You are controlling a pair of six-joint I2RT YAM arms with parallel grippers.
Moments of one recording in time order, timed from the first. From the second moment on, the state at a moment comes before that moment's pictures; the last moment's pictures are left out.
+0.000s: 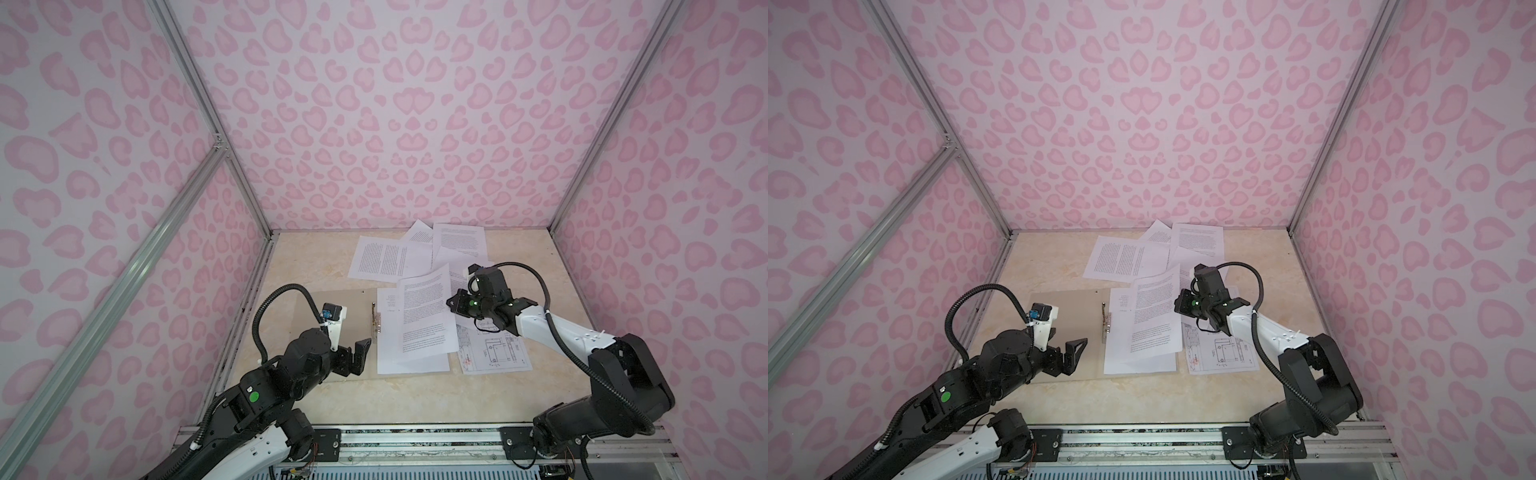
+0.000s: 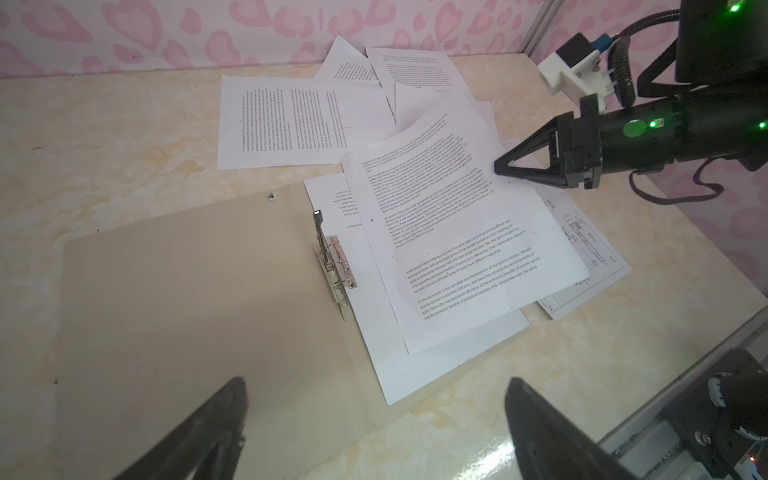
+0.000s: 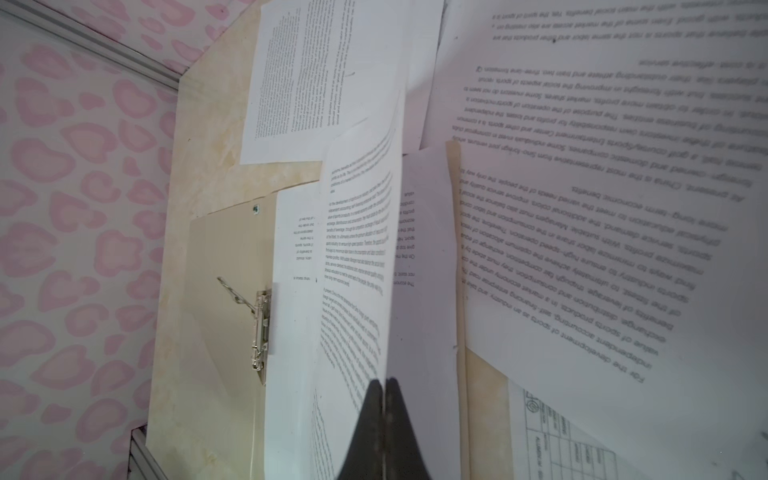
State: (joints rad) left arm -0.84 0.57 0.74 -0.76 -0.26 -0.39; right arm 0.44 1.50 0.83 -0.11 -0.27 0.69
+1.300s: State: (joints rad) left arm -0.84 0.62 0.73 -0.79 -0.16 -0.36; right arm 0.50 1.60 0.83 -0.04 -0.36 0.48
